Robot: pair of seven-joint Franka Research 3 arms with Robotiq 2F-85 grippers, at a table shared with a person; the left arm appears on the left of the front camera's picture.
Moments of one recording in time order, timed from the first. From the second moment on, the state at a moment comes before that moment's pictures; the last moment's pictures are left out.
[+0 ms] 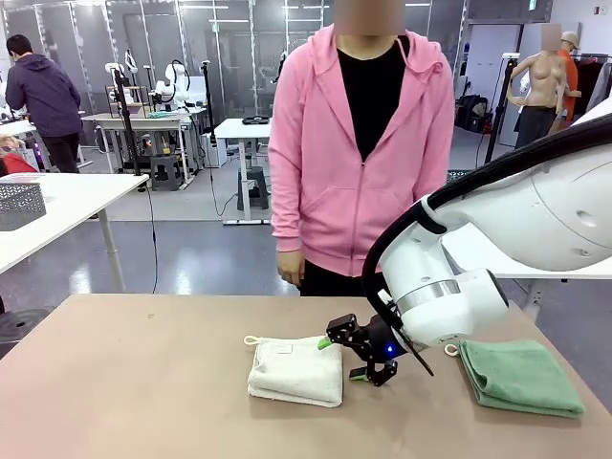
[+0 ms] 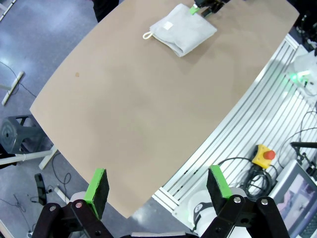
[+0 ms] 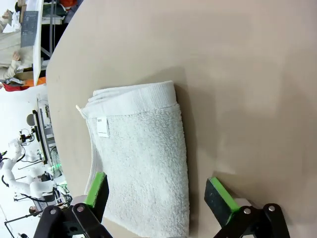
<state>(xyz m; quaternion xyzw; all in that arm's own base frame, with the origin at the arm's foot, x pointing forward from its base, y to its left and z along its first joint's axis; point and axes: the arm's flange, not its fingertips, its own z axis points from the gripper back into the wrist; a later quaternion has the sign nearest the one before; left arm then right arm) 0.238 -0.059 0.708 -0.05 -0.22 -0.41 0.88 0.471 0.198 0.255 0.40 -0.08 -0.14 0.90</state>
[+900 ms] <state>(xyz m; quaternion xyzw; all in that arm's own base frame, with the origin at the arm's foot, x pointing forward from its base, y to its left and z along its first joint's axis) 0.238 -0.059 0.708 -0.05 -0.22 -0.41 0.88 0.471 0.224 0.252 0.41 -0.08 -0.13 0.90</state>
